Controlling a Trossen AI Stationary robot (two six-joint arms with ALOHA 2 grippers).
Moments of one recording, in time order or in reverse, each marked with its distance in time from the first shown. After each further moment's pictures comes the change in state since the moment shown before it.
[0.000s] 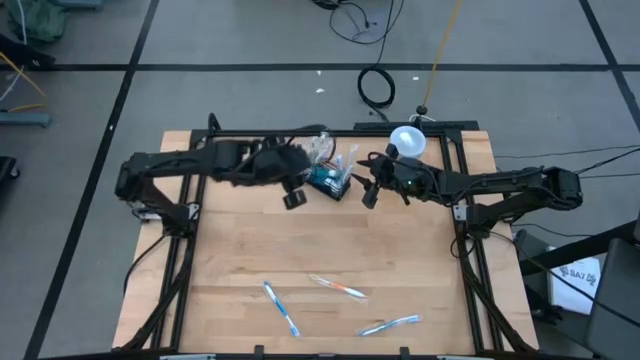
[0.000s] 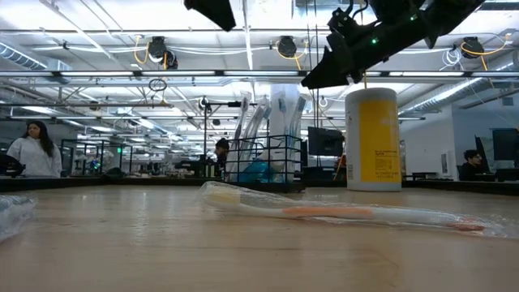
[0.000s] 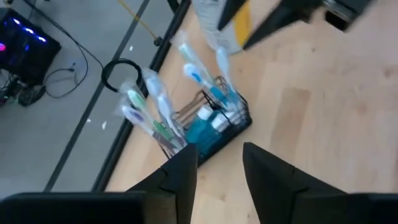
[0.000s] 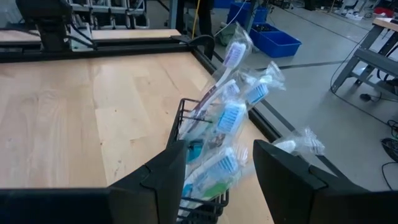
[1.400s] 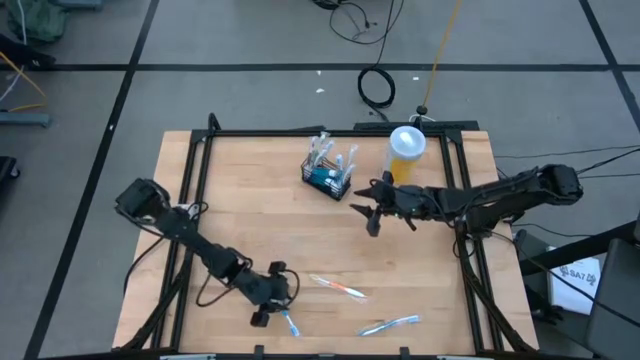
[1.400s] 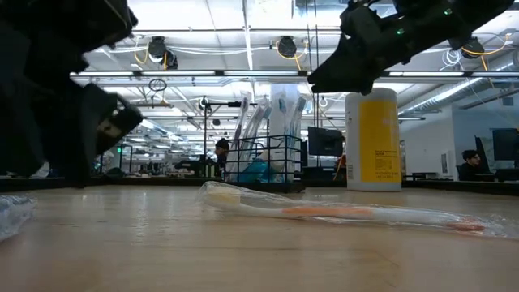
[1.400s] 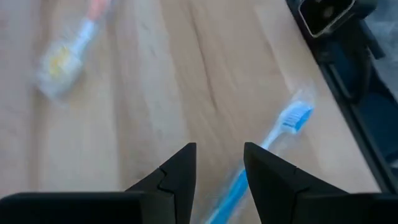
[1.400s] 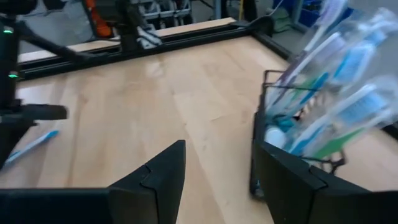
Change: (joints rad) left arm -0.626 0.132 -0.990 1.260 0.342 -0.304; right arm 0.217 0.001 -0.098 0.067 0.000 0.247
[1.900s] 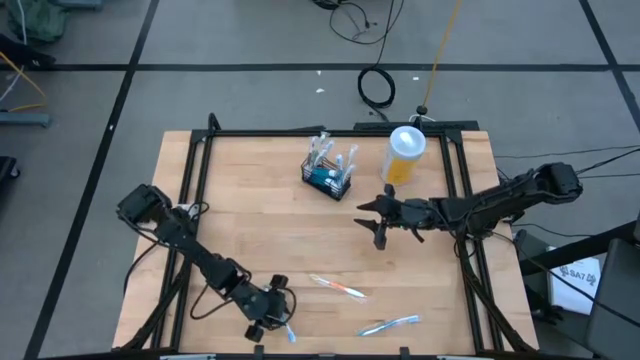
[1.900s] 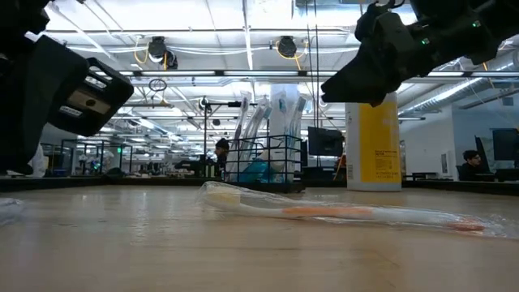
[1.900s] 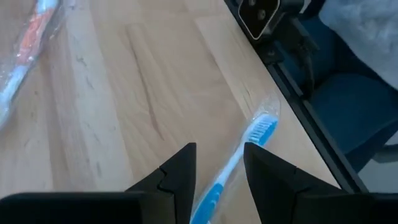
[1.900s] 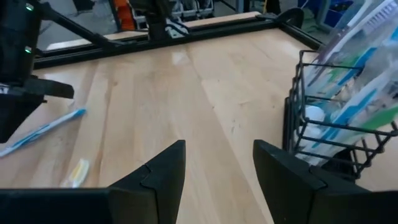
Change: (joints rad) left arm -0.082 0.050 0.075 0.007 -0.013 0.096; right arm 0.091 0.000 -0.130 0.149 0.001 0.016
